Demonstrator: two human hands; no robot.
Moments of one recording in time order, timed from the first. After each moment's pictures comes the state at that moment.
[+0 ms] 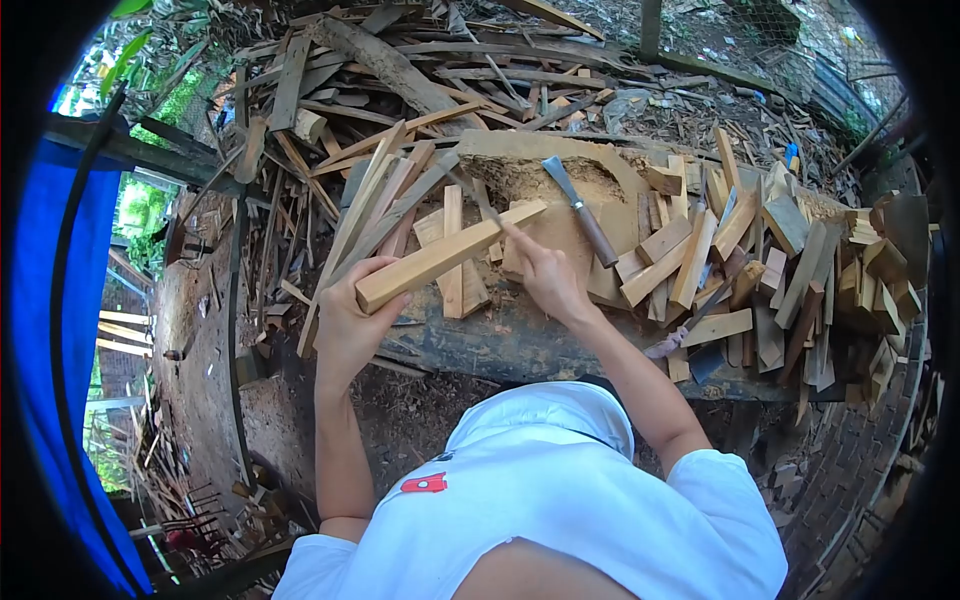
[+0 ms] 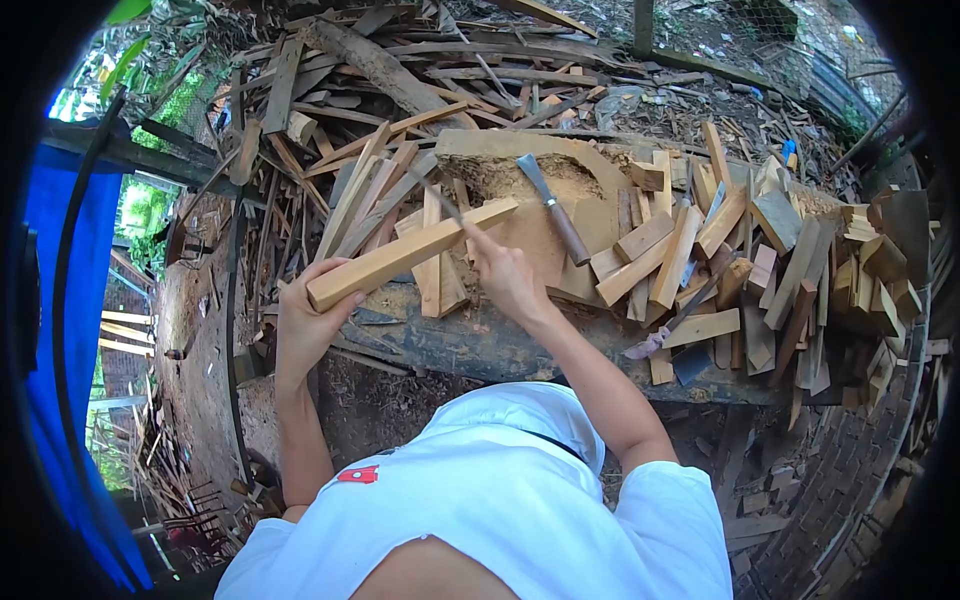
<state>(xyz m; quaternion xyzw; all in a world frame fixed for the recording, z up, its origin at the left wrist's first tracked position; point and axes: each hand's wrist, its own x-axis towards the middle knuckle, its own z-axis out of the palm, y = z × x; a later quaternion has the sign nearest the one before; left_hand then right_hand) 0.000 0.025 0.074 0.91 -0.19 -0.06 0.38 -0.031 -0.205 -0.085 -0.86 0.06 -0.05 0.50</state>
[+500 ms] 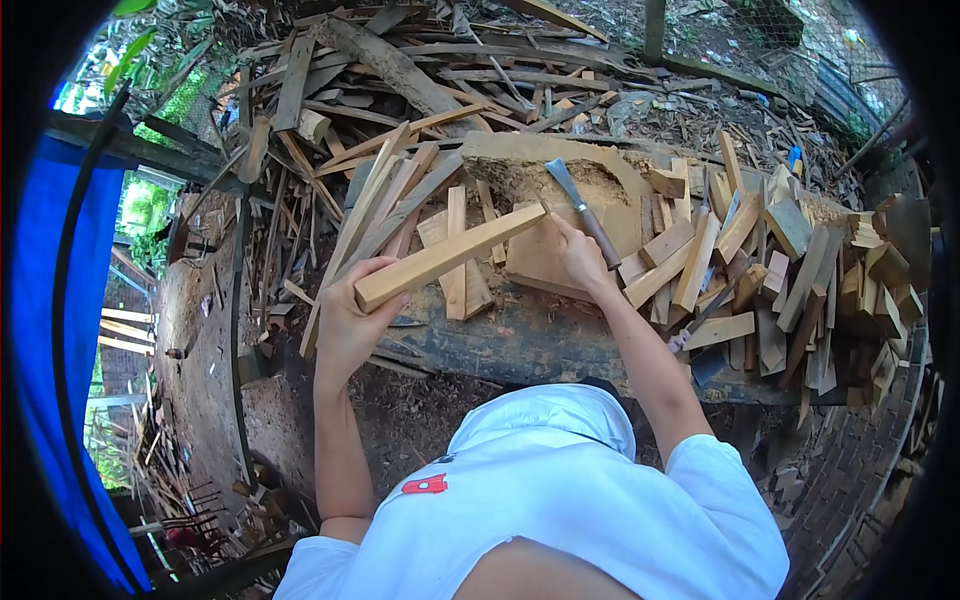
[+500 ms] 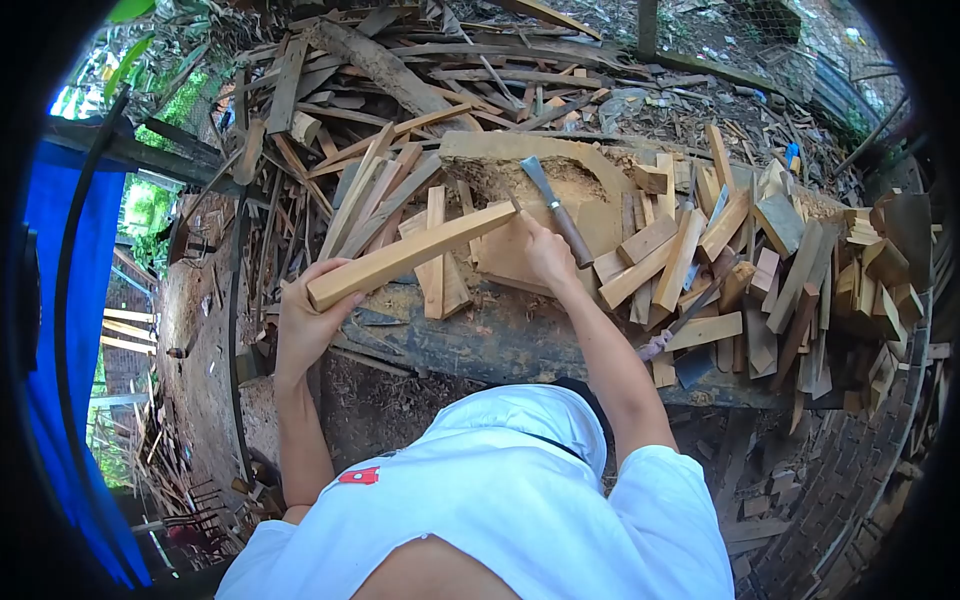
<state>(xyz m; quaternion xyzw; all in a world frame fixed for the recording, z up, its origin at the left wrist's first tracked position) 0.007 0.034 0.068 0.89 -0.19 -0.07 0.41 0.002 -0.250 -0.157 -0.88 0.20 0.03 0.44</state>
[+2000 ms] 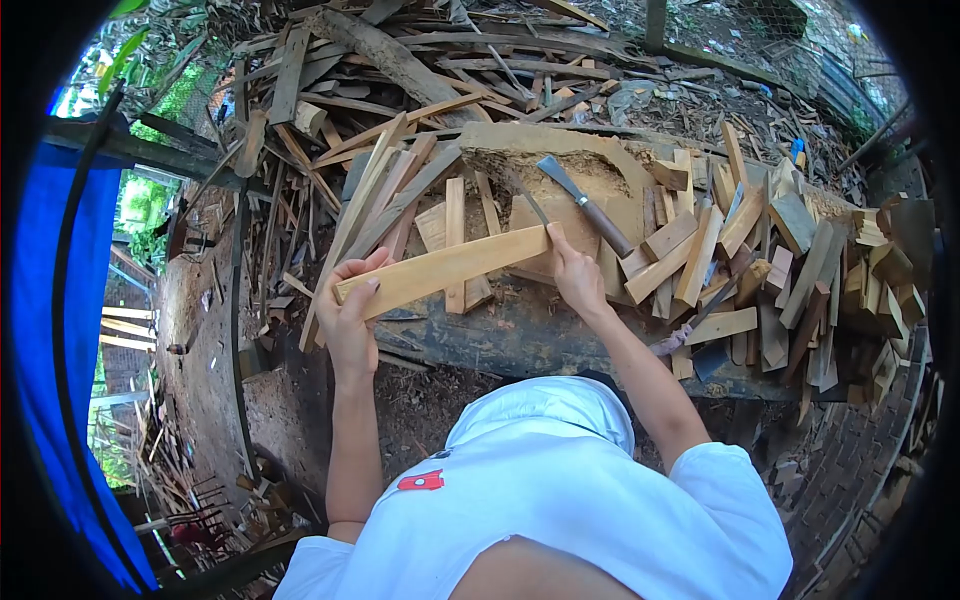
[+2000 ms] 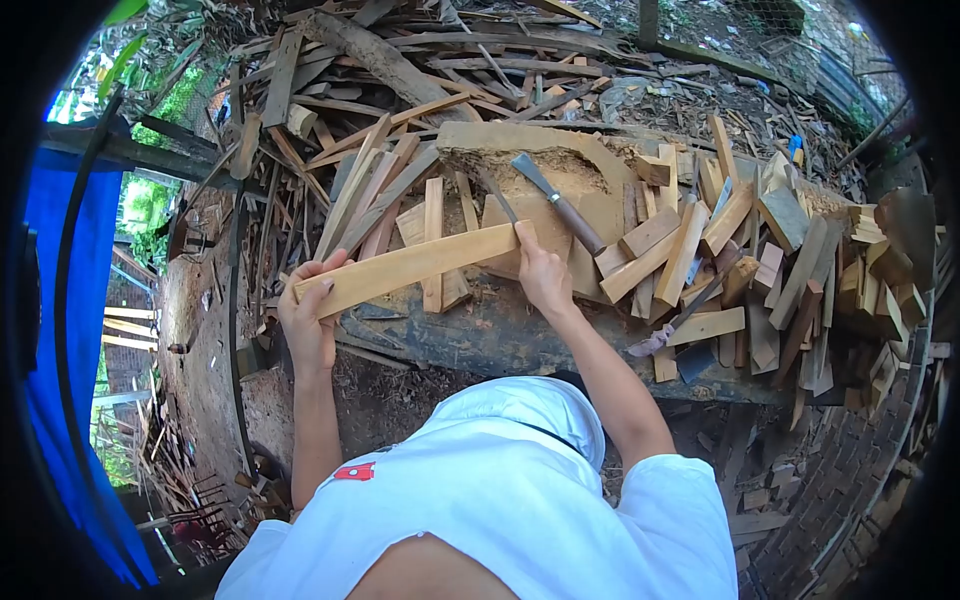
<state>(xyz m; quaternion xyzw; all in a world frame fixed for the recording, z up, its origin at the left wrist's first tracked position) 0.003 0.032 0.037 0.71 0.01 -0.03 0.71 -0.036 -0.225 -0.162 -0.90 0.19 -0.03 0.40</state>
